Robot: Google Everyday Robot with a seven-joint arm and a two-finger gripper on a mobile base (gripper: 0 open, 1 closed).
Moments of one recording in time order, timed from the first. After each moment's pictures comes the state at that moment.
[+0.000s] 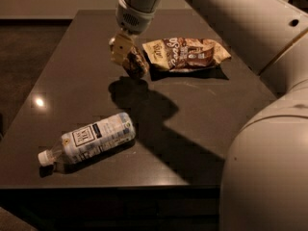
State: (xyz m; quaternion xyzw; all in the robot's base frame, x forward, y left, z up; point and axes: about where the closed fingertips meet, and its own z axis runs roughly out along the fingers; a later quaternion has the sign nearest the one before) arm 0.652 0.058 0.939 -0.59 0.77 0.07 0.23
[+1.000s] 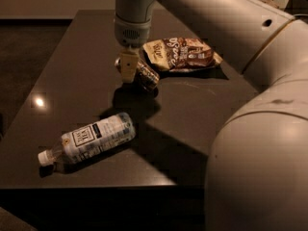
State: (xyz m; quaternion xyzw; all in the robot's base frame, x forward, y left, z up) arm 0.619 0.043 0.903 -0.68 0.72 0.02 0.11
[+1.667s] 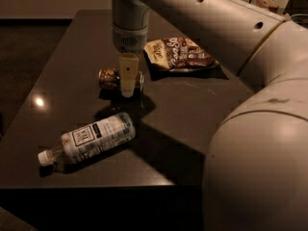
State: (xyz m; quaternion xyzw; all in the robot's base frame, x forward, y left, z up) arm 0.614 0.045 0.885 -0.70 0.71 0.01 0.08
